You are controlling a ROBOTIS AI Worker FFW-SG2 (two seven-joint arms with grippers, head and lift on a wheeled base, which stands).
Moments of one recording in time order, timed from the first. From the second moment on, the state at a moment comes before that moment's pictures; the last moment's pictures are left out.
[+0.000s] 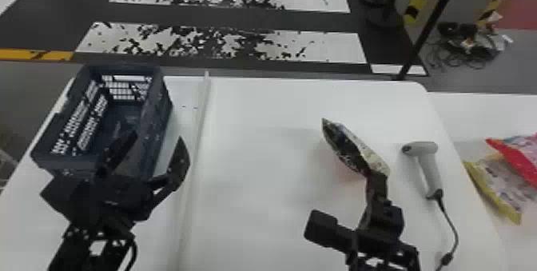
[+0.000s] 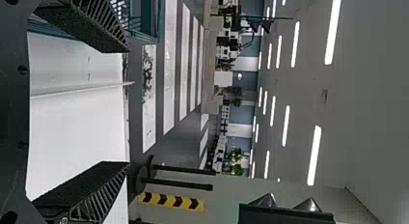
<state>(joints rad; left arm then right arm) 0.53 0.11 0.02 -1.89 0.15 -0.16 -0.19 0.23 -0.41 0.79 -1.83 1.09 1.14 -0.02</state>
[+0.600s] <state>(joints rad) 0.53 0.11 0.02 -1.89 0.15 -0.16 -0.19 0.28 -0.45 0.75 -2.05 0.78 1.16 0.17</state>
